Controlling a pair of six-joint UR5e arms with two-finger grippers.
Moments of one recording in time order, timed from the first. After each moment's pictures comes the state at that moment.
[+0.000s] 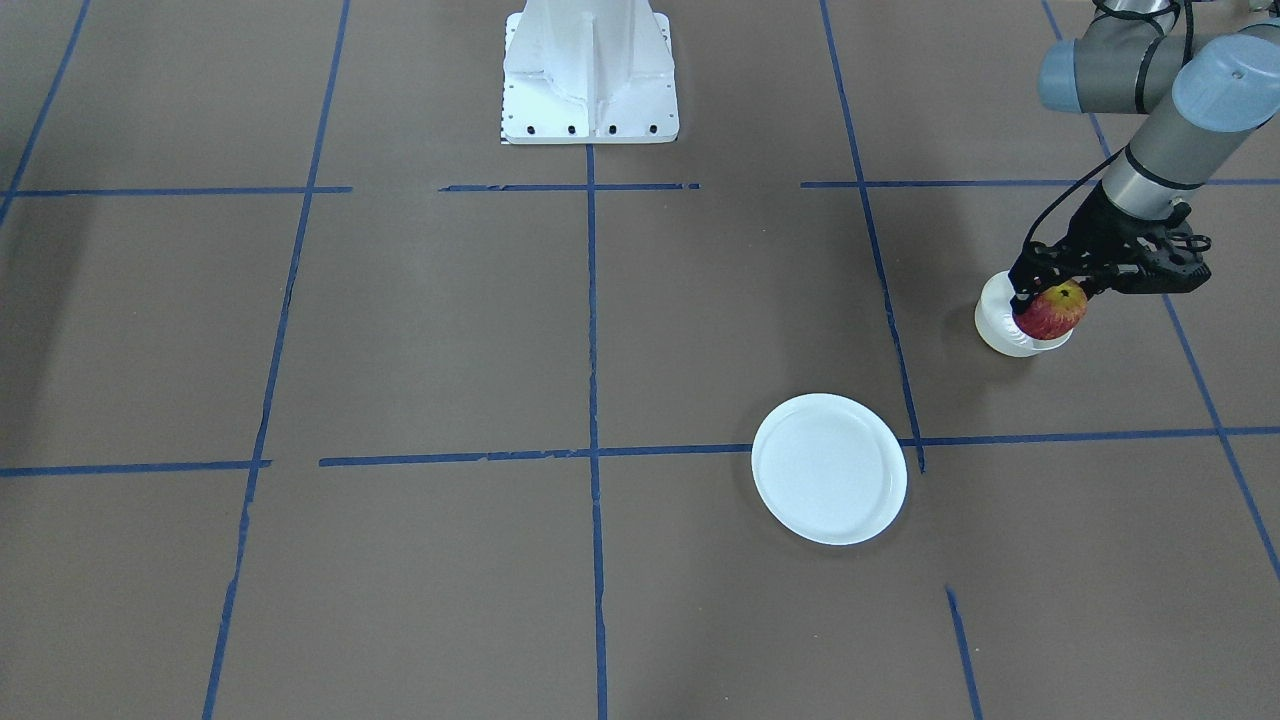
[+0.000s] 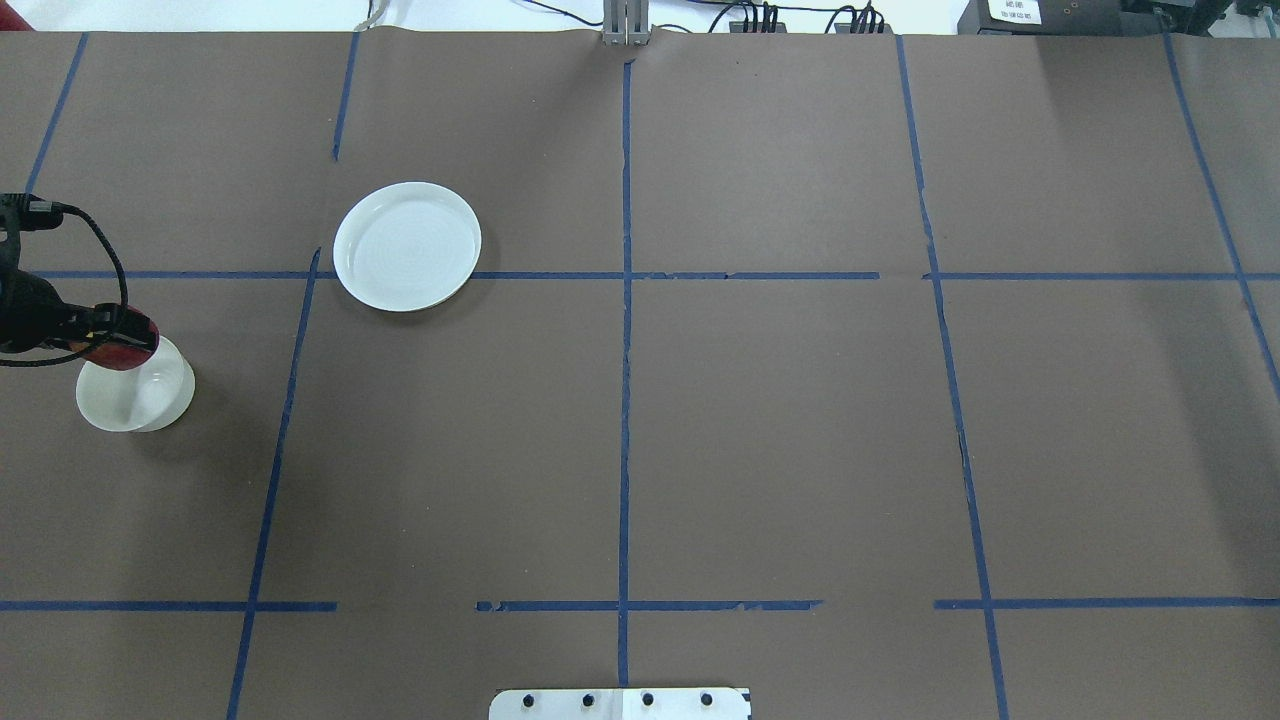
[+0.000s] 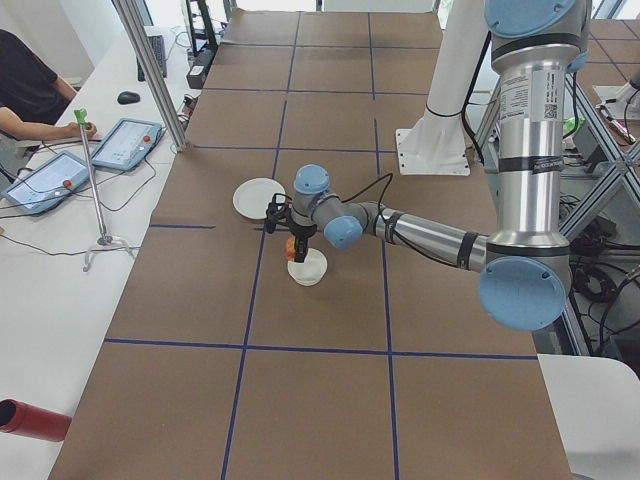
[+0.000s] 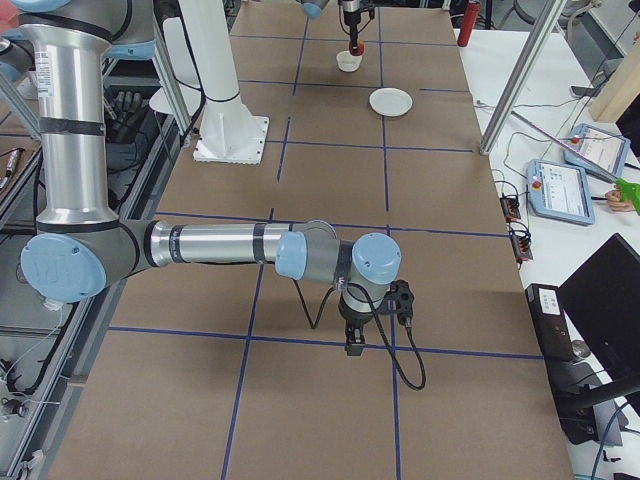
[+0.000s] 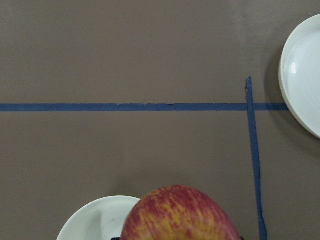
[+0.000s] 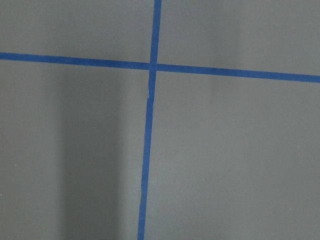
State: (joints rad) left arm -0.94 -1.51 -1.80 -2.09 -2.07 -0.92; right arm 1.59 -1.59 1.65 -1.76 2.32 -0.16
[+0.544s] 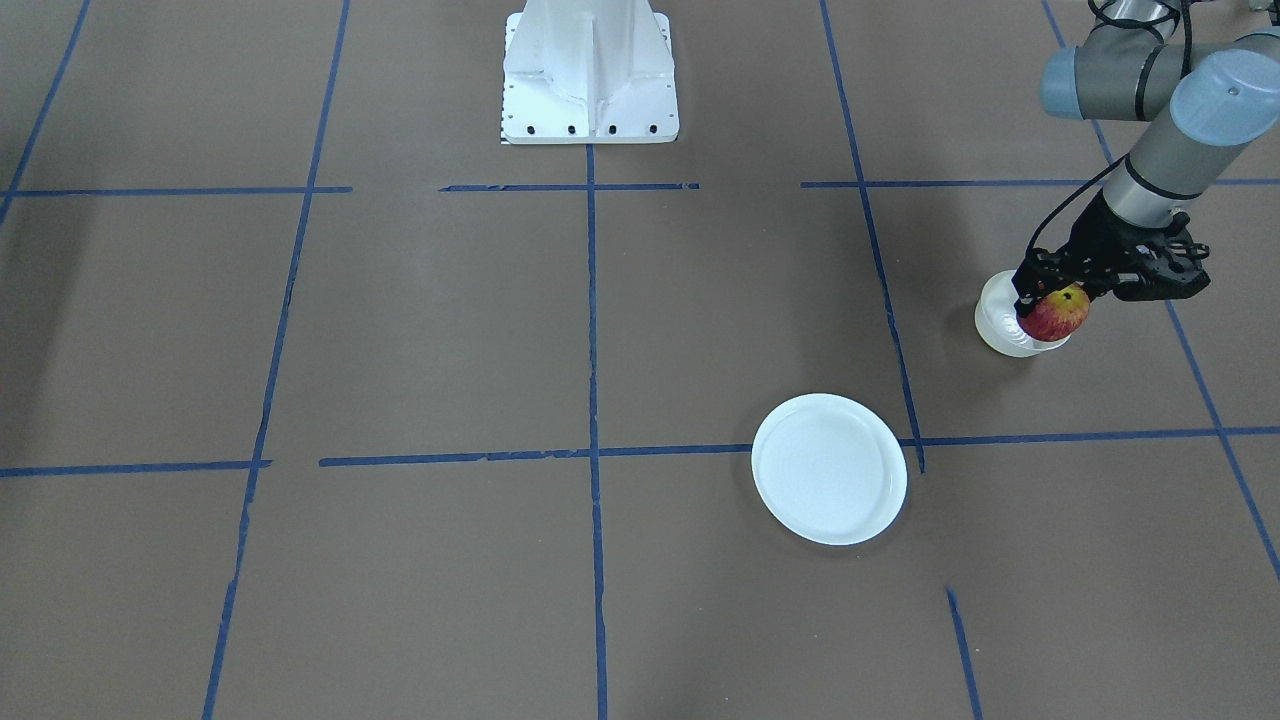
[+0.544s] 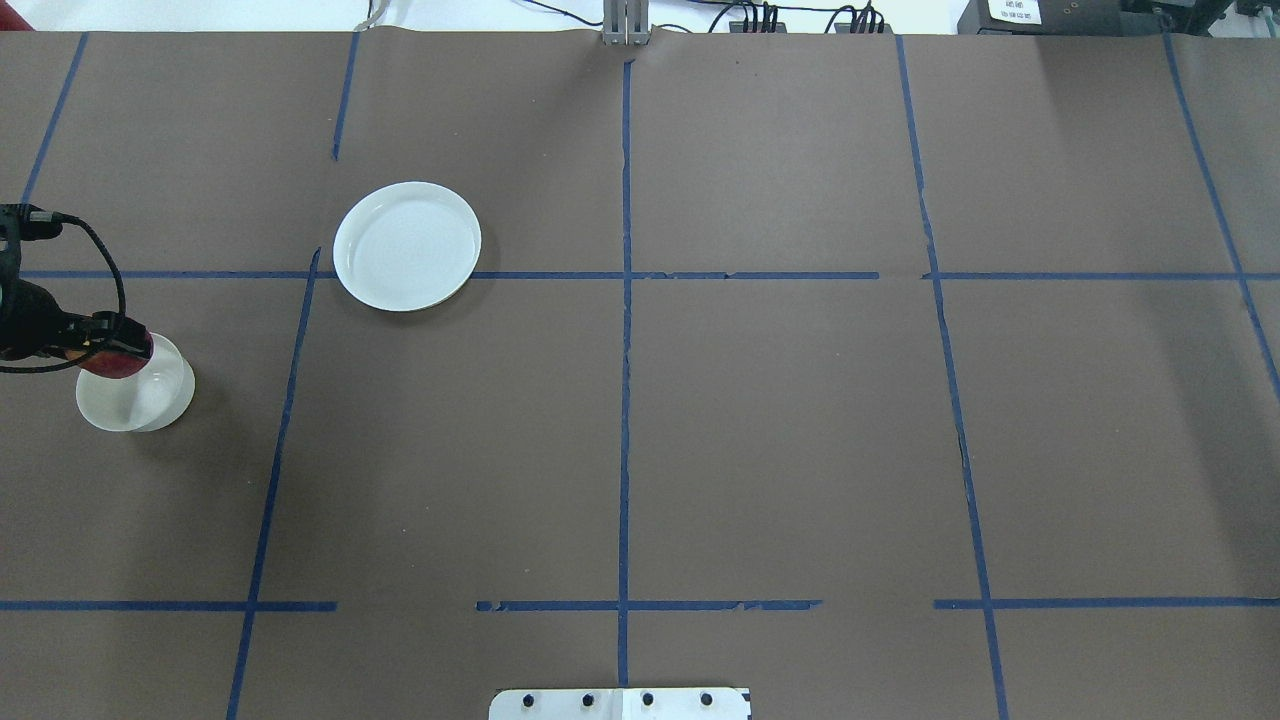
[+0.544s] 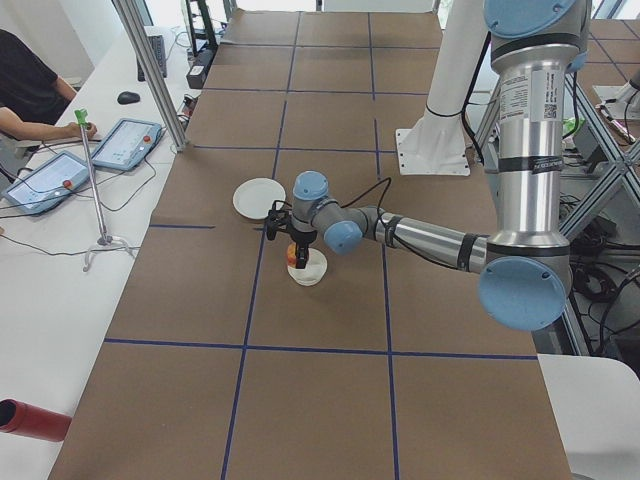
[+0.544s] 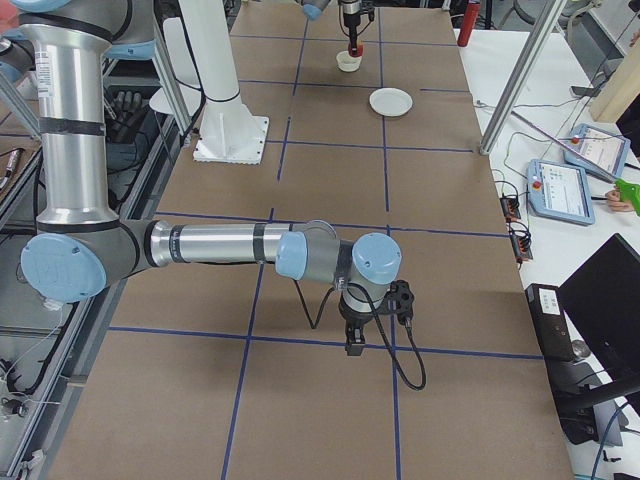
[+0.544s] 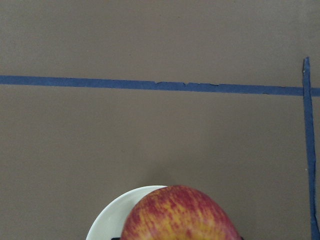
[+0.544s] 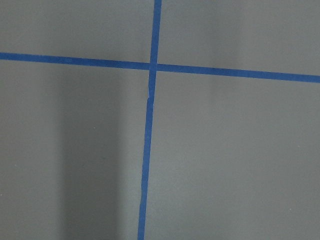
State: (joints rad) left arm -0.94 -1.51 -1.78 -2.09 -2.07 -0.92; right arm 1.59 -1.59 1.65 -1.76 2.32 -0.16
